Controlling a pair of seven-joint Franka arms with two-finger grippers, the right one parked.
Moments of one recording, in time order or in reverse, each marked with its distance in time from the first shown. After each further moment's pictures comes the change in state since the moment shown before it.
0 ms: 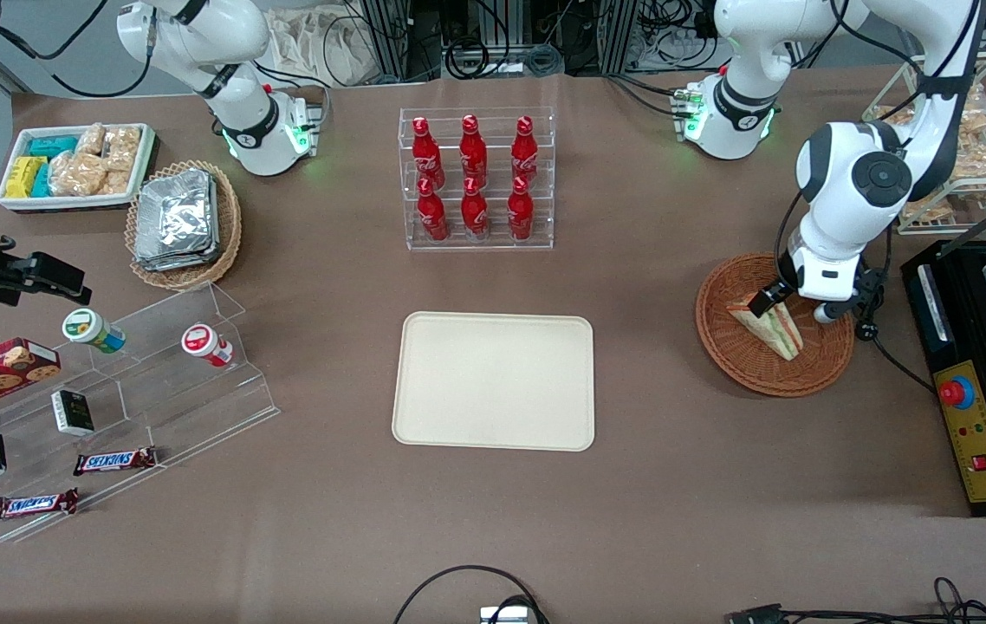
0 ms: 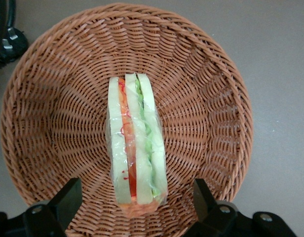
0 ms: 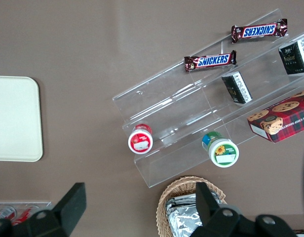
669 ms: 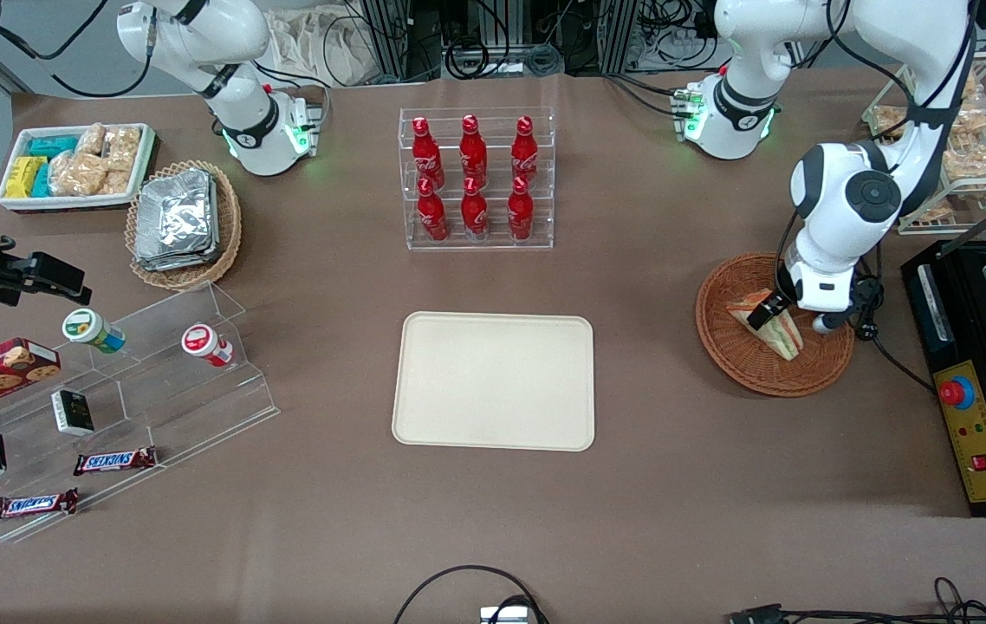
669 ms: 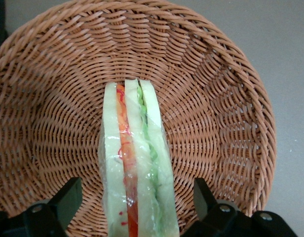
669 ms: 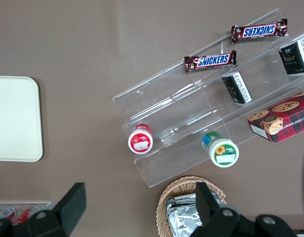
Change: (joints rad) arm 0.028 0.106 0.005 -0.021 0.000 0.163 -0.014
